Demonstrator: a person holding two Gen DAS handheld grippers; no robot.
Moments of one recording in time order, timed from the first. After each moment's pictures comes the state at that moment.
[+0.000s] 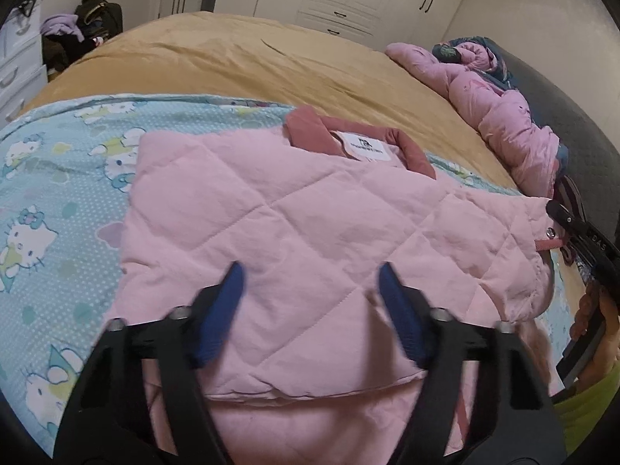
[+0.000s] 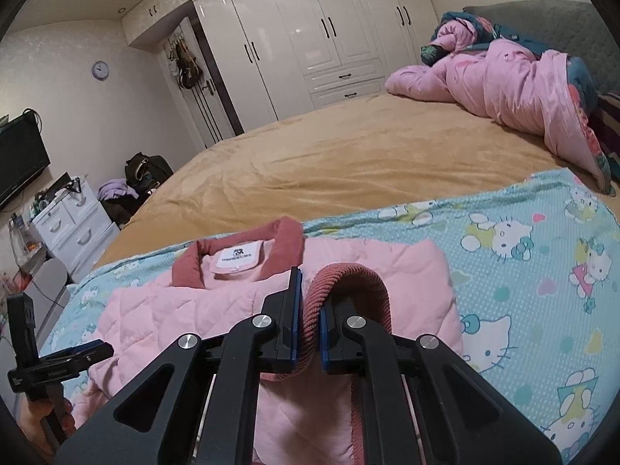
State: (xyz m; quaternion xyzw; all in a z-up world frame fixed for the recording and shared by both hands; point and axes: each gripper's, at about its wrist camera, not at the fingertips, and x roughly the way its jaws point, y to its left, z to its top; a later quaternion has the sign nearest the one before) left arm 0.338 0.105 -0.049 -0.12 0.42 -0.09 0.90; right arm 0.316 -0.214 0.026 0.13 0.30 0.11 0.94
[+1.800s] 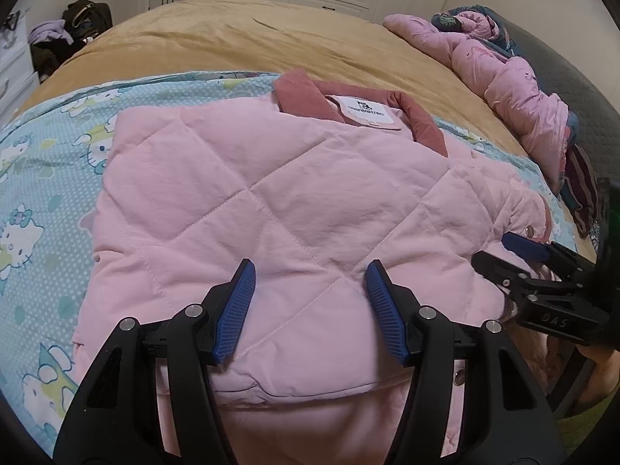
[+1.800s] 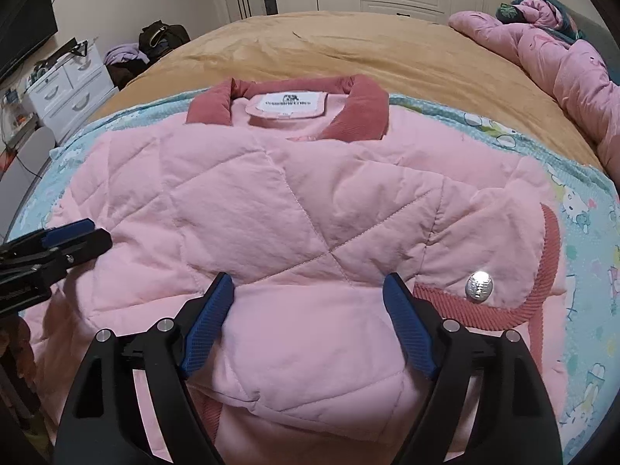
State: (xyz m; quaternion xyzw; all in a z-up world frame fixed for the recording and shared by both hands) left arm 0.344 0.084 -0.070 -0.08 0.45 -0.08 0.88; right arm 0.326 -0.099 -0.042 -0.02 0.46 0.15 0.87
